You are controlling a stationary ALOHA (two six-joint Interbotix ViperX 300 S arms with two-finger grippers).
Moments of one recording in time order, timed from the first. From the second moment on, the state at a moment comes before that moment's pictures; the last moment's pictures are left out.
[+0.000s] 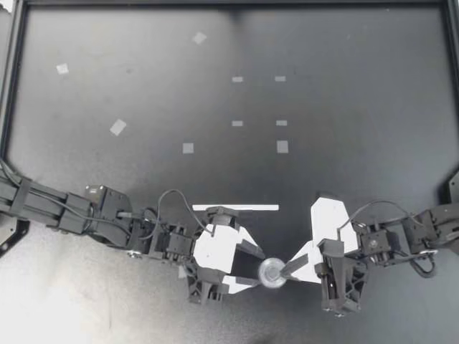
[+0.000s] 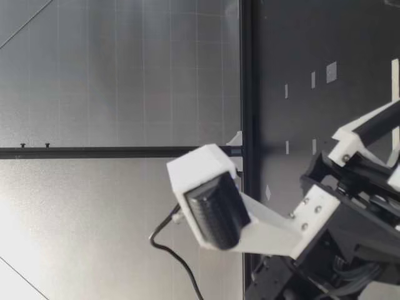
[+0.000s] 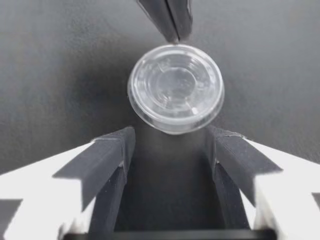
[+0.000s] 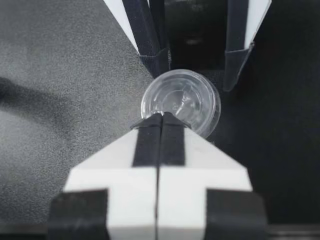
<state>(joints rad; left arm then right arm) -0.19 0.42 0.59 -0.01 -0.45 0.01 0.30 0.05 0.95 0.19 -0.34 0.26</state>
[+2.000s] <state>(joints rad) -0.19 0.46 0.48 -0.01 -0.33 0.03 0.33 0.10 0.97 0.19 -0.34 0.33</state>
